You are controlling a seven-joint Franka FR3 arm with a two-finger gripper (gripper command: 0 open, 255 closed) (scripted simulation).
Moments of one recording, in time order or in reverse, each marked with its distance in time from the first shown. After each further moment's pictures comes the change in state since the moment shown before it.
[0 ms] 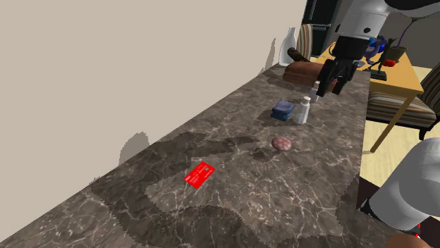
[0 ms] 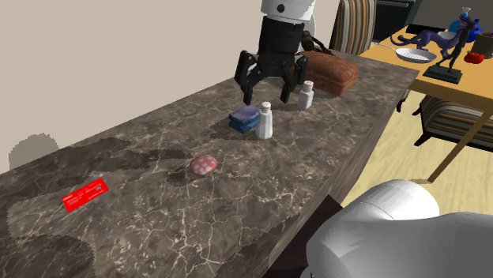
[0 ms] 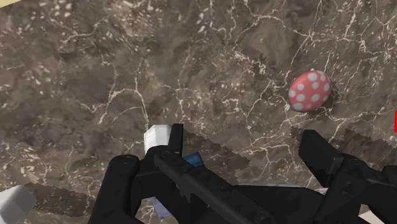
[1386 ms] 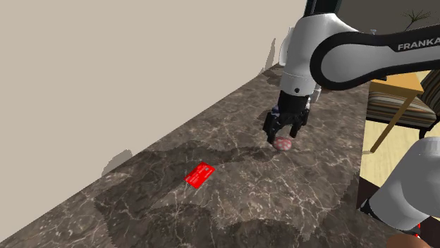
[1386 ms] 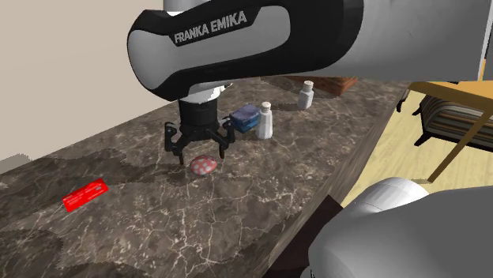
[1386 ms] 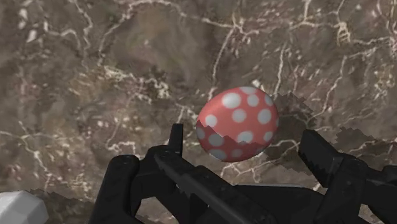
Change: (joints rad) arm 0.067 0.212 0.358 -0.153 0.166 0.357 0.361
